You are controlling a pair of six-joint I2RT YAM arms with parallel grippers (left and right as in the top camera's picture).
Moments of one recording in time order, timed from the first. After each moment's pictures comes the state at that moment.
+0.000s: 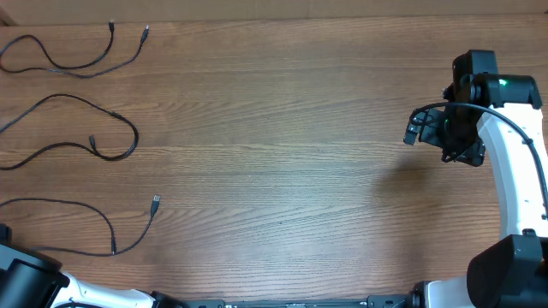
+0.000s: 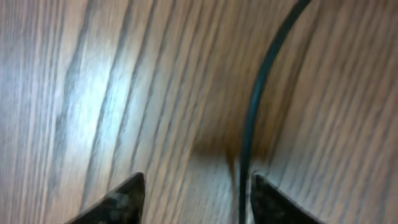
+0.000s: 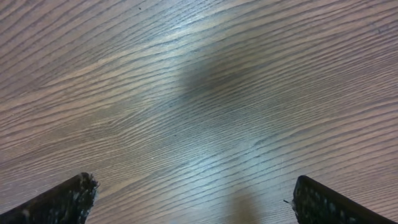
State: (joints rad) left arm 1.15 1.97 1.36 -0.79 -0.25 -0.65; right arm -0.08 1.63 1.49 -1.34 0.00 0.28
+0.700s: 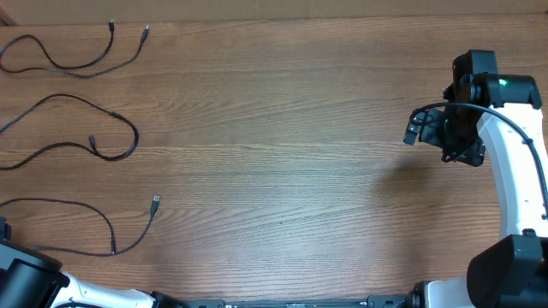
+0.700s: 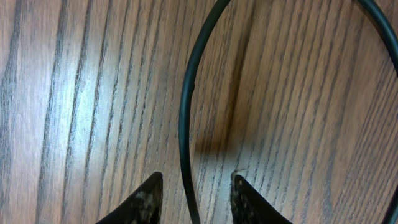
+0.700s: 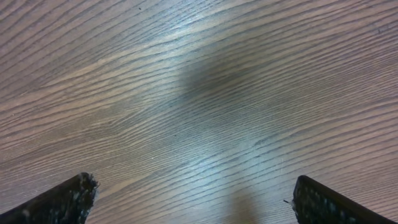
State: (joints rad) left arm 1.15 1.97 1.36 -0.74 -0.15 -0.60; right arm -0.08 1.63 1.49 -1.34 0.00 0.28
